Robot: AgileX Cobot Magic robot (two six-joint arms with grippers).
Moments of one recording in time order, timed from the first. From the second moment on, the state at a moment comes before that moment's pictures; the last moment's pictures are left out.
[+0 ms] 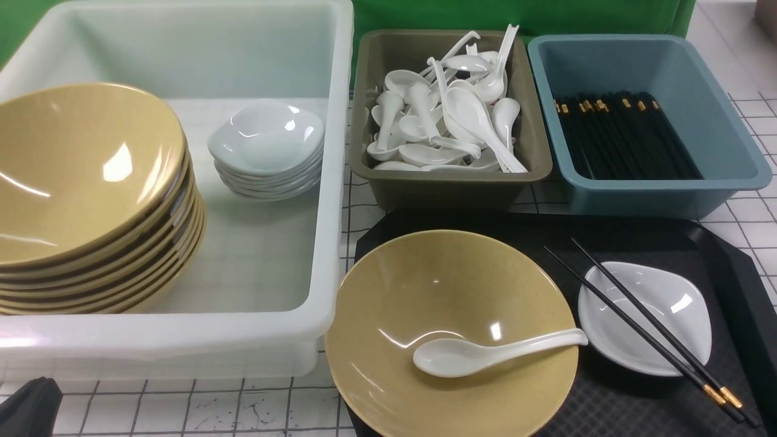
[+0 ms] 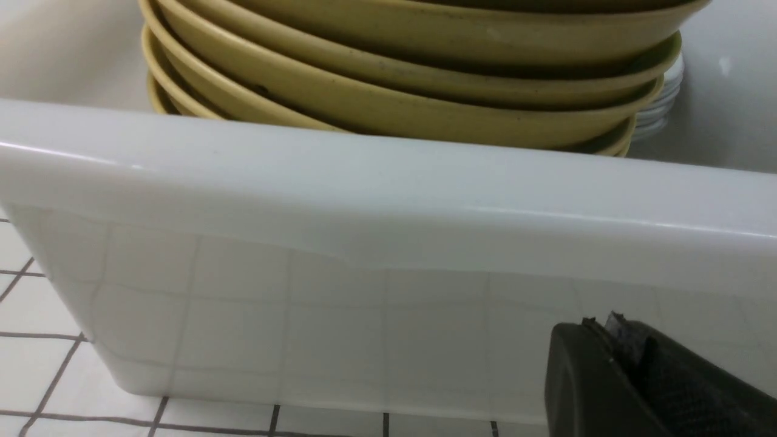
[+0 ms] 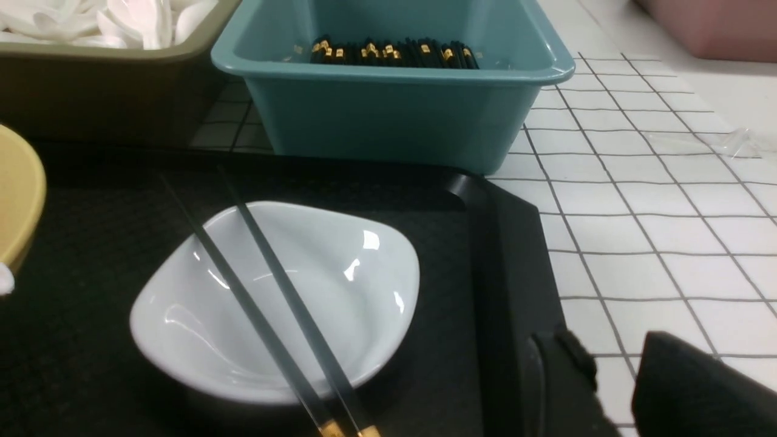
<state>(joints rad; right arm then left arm) -0.05 -0.01 0.03 -0.04 0.32 0.03 0.02 -0.01 0.03 -0.03 0.32 -0.08</state>
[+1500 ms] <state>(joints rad) -0.02 -0.01 0.01 0.37 0.34 0.64 0.02 -0.01 -0.14 -0.86 0.10 -0.20</state>
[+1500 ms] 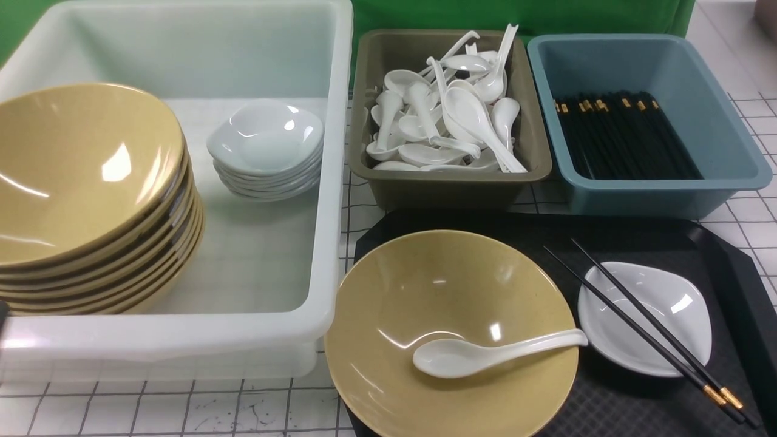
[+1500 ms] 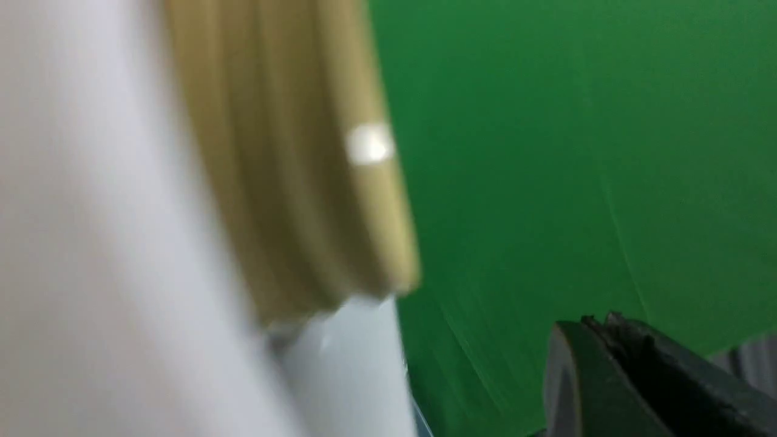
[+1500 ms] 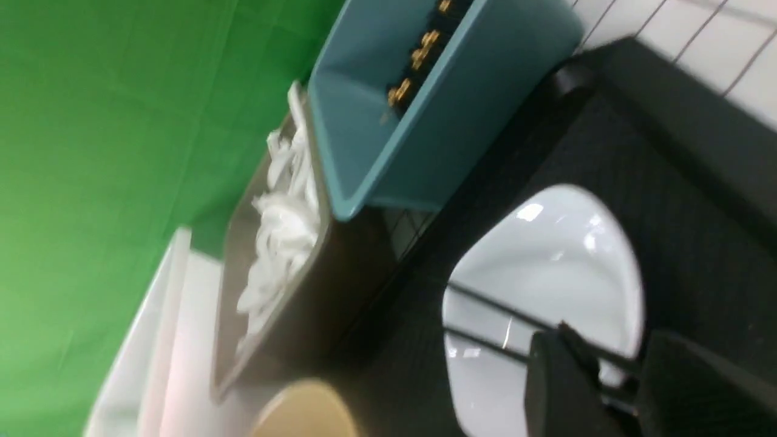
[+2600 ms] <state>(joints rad) 0.18 1.24 -0.89 0.25 1.00 -0.61 -0.62 1.33 -1.23 -0.27 1.02 0.33</state>
